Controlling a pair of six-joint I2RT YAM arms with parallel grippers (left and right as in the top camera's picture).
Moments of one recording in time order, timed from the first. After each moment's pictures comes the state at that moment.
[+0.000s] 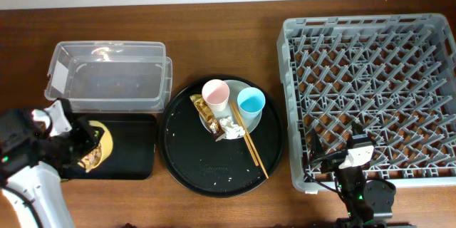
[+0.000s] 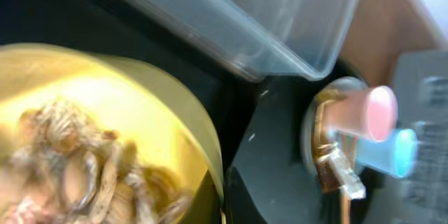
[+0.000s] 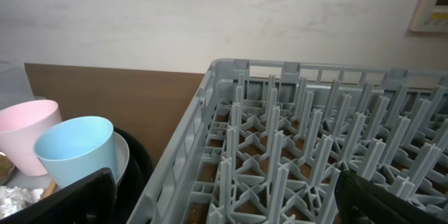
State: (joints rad) left arm 0.63 1.22 0.99 -0.97 0.58 -0.02; right arm -0.01 0.01 0.01 -0.06 -0.15 -0.01
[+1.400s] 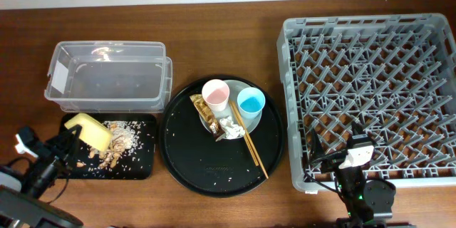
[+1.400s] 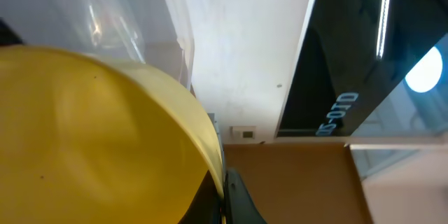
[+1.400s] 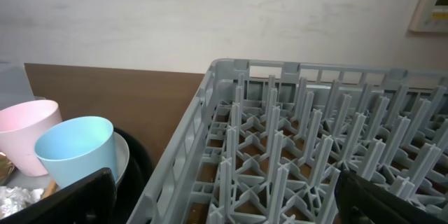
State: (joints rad) left arm 1.04 1.68 0.89 -1.02 1.49 0.30; right arm -0.01 0.01 0.01 -0.06 -0.15 -0.01
